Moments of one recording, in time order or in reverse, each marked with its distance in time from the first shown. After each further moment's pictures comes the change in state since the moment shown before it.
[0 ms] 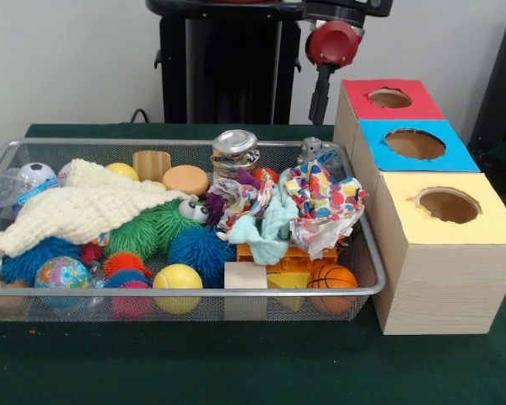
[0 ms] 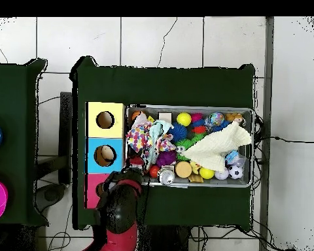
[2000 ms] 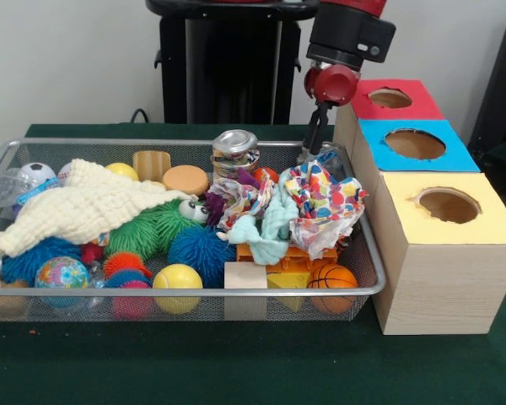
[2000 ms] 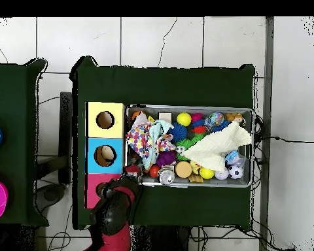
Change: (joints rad) arm 0.144 0.242 0.031 -0.030 0.181 0.000 0.000
